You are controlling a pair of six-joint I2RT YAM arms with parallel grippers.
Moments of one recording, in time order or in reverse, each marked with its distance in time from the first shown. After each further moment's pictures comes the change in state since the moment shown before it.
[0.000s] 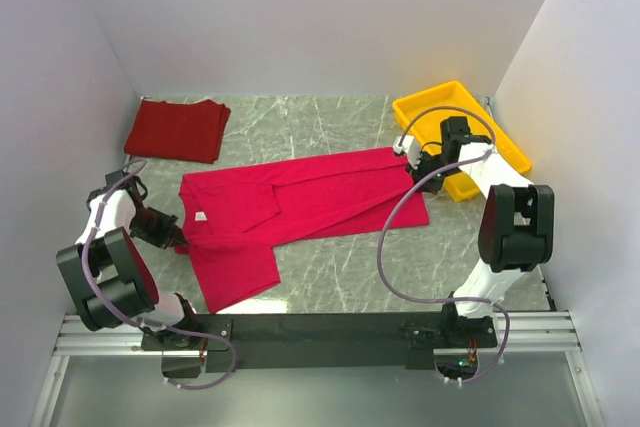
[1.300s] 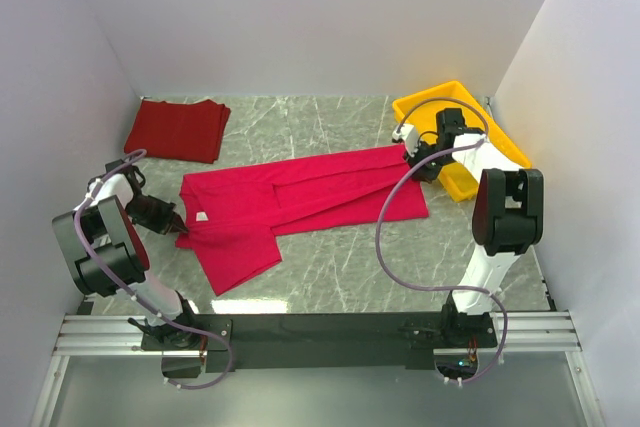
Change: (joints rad) left arm 0.005 0.224 0.122 0.085 0.060 0.008; right arm 0.002 0.137 0.113 0.095 0.052 0.132
